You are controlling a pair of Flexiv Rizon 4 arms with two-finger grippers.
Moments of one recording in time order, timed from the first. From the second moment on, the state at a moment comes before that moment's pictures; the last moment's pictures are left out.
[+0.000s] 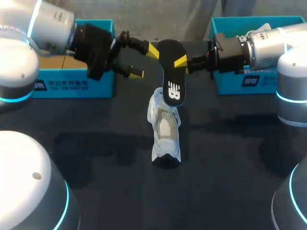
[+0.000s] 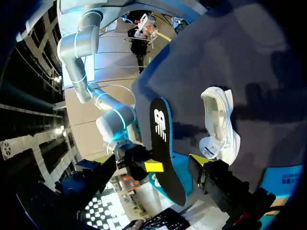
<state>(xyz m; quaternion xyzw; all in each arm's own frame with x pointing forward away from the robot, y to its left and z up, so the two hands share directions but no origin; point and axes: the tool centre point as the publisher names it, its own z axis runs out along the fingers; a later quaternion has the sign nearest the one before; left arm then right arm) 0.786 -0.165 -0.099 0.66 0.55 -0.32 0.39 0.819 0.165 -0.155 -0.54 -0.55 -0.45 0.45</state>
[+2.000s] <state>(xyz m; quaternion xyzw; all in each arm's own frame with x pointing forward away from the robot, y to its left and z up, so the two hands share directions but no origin) 0.826 -0.199 -0.054 0.75 0.65 -0.10 0.05 0.819 0.190 -0.172 -0.55 -0.56 -0.45 0.43</state>
